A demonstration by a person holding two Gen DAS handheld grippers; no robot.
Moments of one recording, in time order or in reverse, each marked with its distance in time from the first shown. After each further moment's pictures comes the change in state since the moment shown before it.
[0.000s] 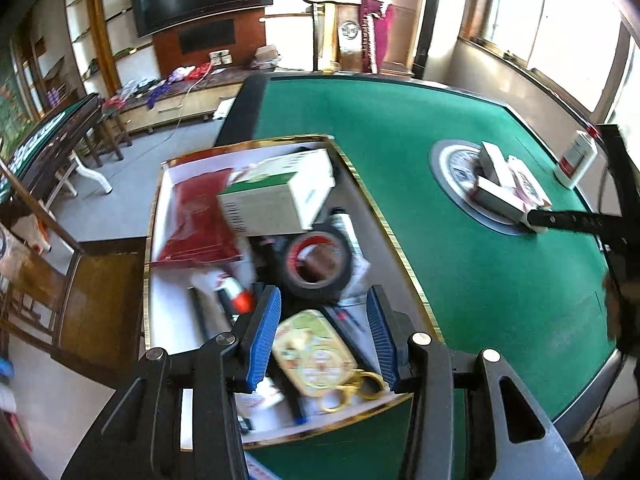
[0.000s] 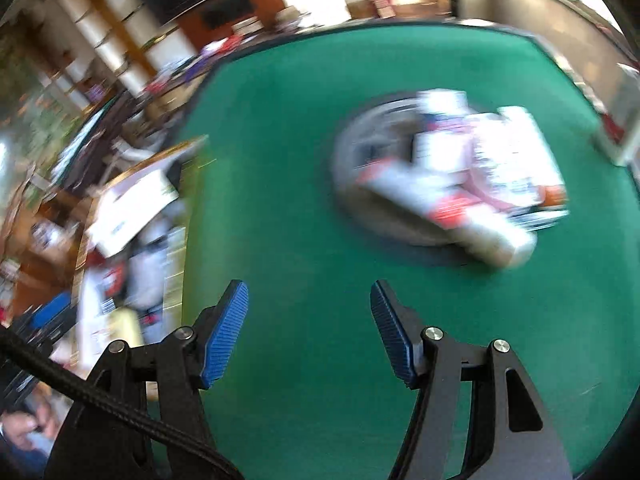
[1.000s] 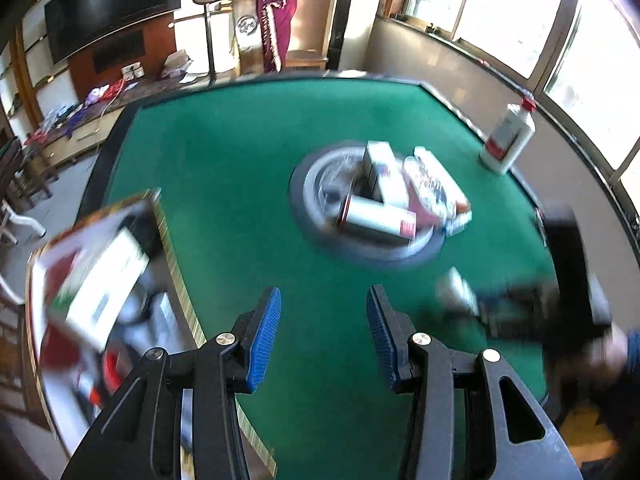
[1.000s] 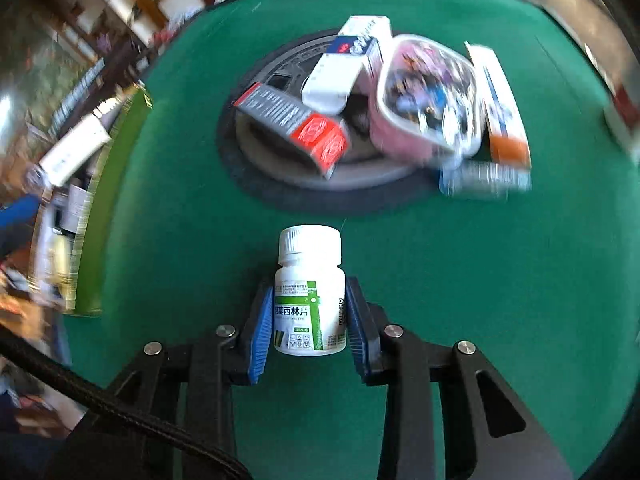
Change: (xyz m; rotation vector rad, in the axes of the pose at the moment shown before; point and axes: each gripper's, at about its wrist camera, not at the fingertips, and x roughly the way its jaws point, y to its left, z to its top) left arm 0.041 -0.140 0.081 0.137 0.041 -0.218; right arm 0.026 -0.057 -0.039 -0.074 0.144 0.157
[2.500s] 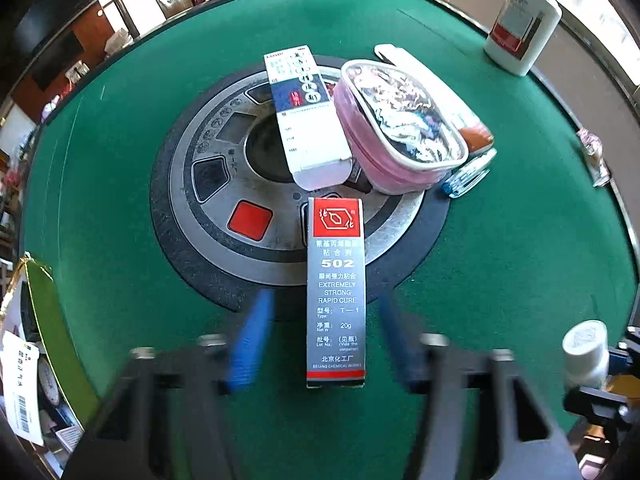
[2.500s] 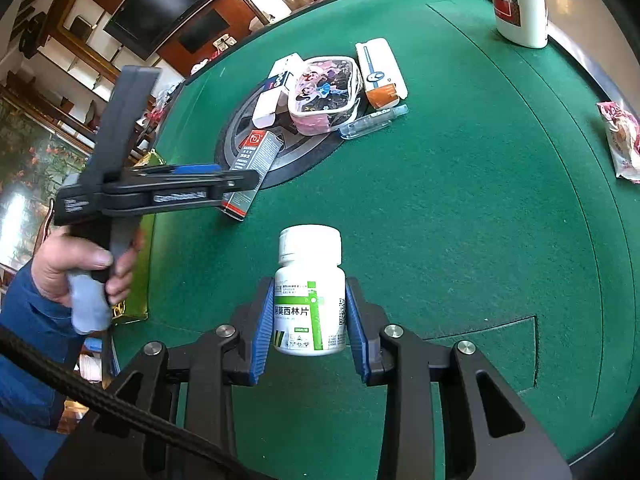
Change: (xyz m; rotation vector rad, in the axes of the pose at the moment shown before) left arm 0.151 -0.090 0.025 0.211 0.306 0.077; right arm -0.070 -0.048 -0.063 0.215 -0.157 0.056
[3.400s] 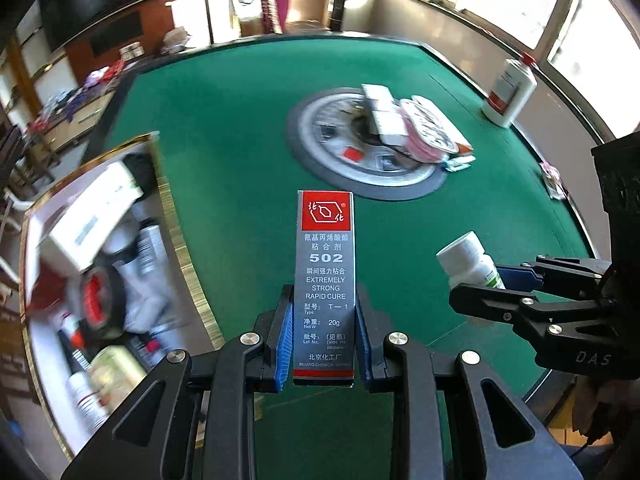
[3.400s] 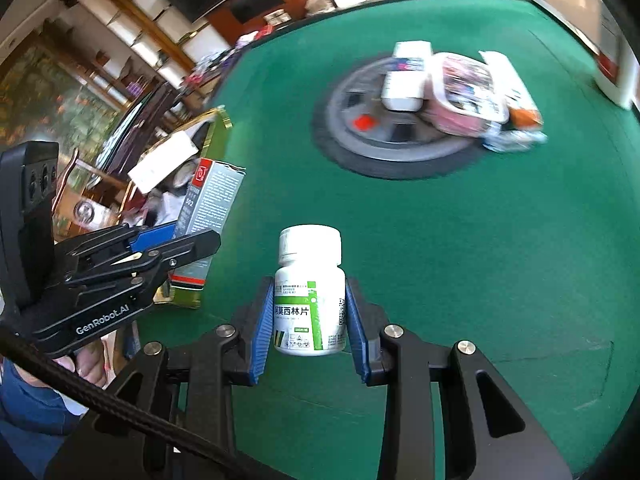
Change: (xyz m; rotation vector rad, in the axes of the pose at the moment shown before) left arm -0.114 0.075 -0.146 -0.208 -0.200 -0.042; right arm 0.047 0.119 -0.002 -0.203 0.063 0.074
